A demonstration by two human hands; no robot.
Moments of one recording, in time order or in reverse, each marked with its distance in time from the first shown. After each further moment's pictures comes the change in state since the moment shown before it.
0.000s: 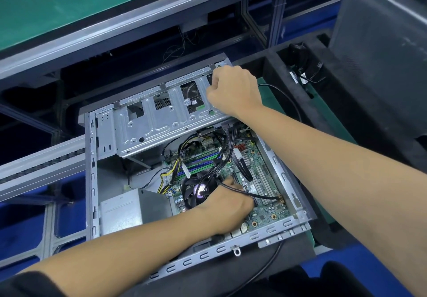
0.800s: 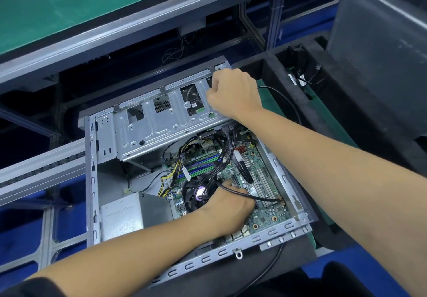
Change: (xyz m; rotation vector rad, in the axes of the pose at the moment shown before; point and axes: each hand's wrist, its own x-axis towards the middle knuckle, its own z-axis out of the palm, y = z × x) left_hand 0.003 -0.001 0.000 -0.076 0.014 -0.050; right_hand 0.000 0.000 0.000 -0.002 -0.002 0.003
